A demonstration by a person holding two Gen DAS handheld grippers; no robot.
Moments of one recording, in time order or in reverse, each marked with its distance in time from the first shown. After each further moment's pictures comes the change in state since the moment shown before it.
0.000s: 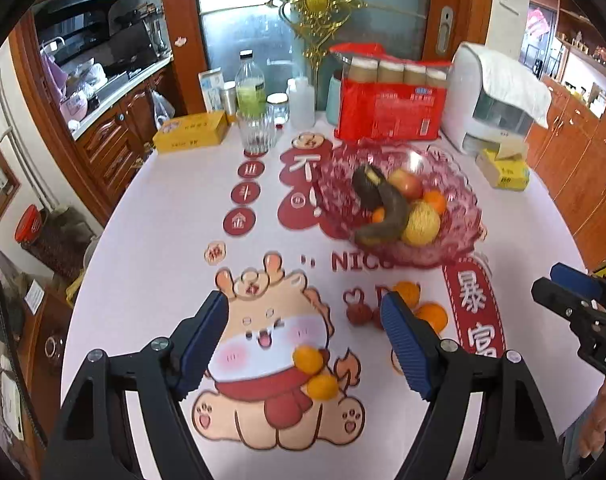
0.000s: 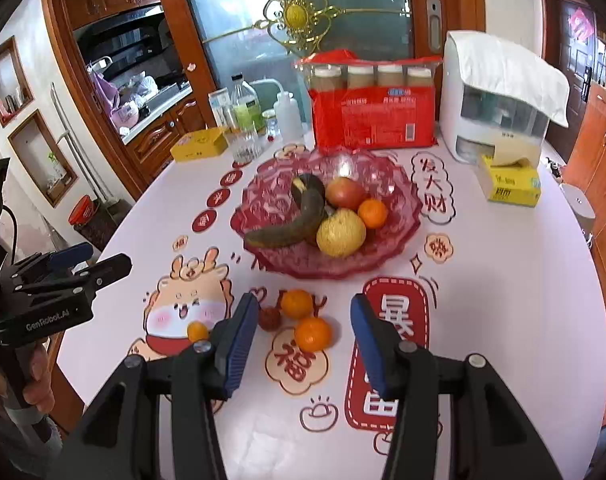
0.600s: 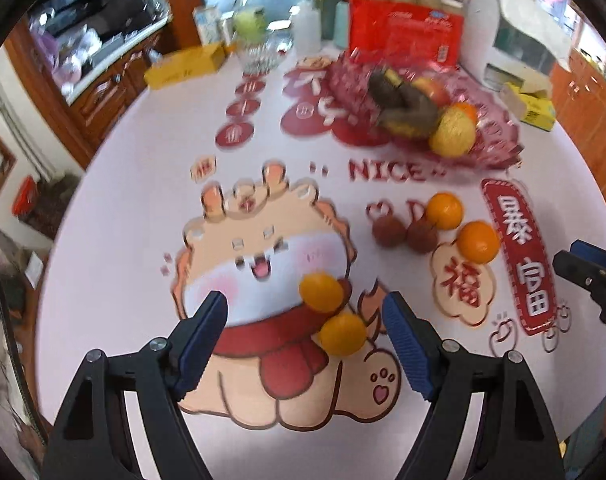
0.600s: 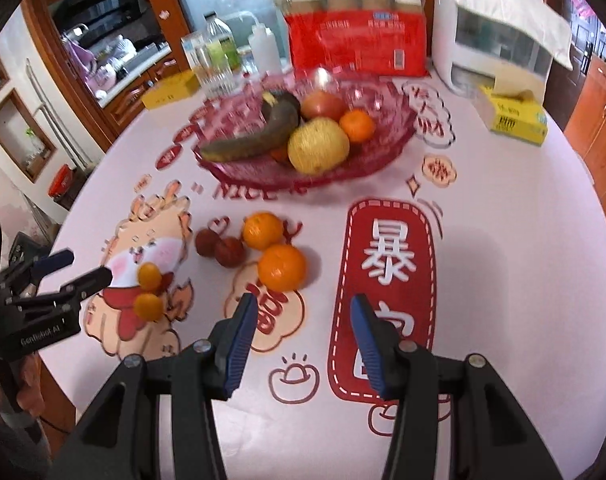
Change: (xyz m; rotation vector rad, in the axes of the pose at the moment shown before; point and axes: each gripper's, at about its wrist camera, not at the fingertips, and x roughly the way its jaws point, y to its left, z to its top) left arm 0.084 0.004 -0.075 -0.008 0.159 0.029; right arm 0.070 -0.020 -0.054 0.030 0.164 -0.045
